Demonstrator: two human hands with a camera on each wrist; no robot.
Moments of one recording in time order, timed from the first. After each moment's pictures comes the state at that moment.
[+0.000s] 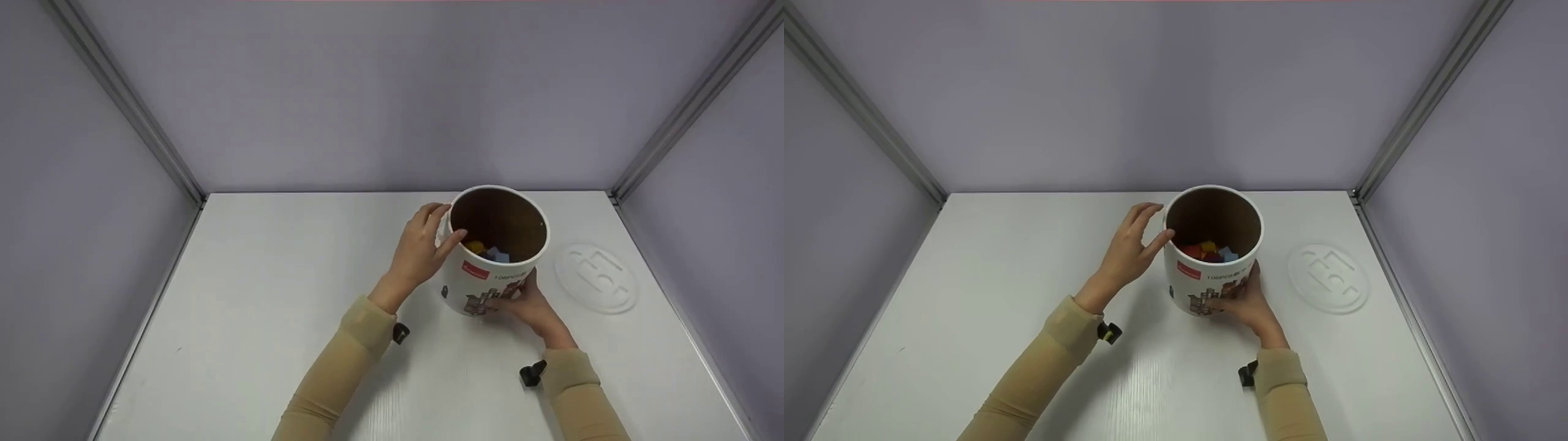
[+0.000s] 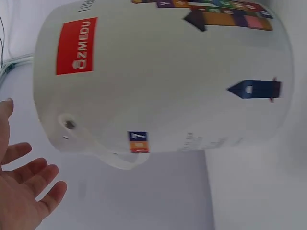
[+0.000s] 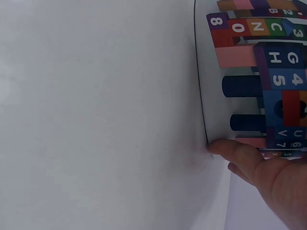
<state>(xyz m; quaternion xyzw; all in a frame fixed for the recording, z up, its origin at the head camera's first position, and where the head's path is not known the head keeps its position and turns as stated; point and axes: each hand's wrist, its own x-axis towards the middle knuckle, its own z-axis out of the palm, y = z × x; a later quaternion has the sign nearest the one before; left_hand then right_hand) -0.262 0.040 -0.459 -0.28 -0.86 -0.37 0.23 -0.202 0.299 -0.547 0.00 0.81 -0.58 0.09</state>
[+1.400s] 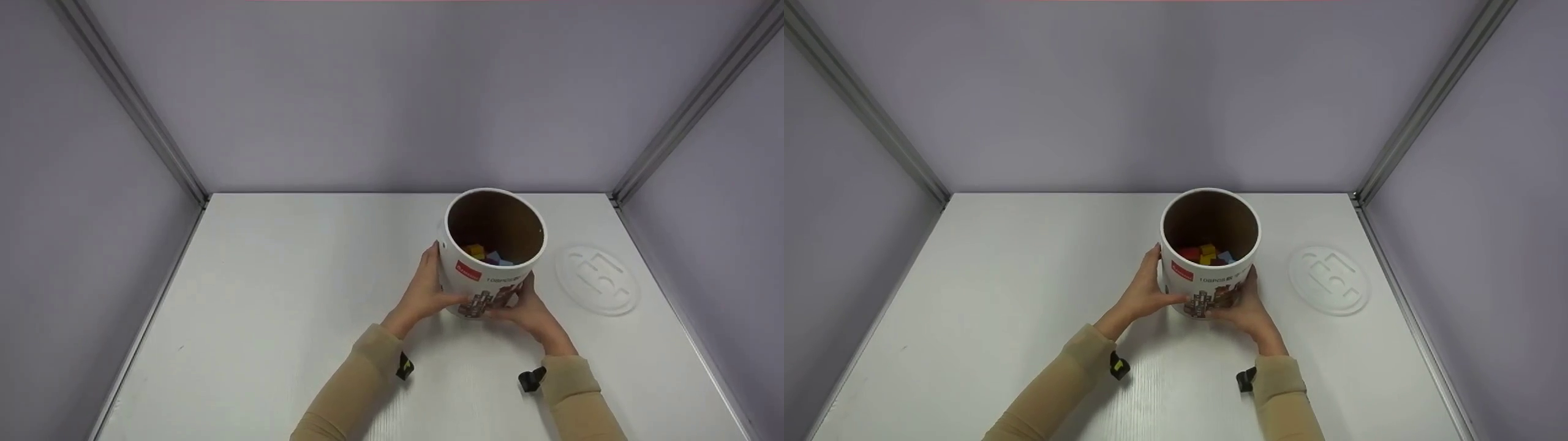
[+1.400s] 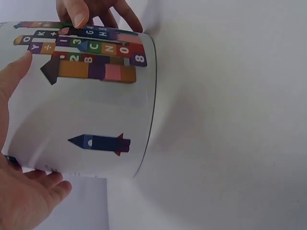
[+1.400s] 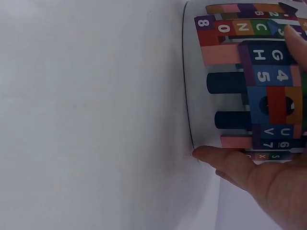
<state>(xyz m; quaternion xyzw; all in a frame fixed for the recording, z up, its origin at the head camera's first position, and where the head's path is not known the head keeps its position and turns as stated) -0.239 0.058 -0.554 -0.20 -0.84 -0.50 -0.02 -0.200 0.302 -0.561 -0.02 0.81 -0.58 0.07</state>
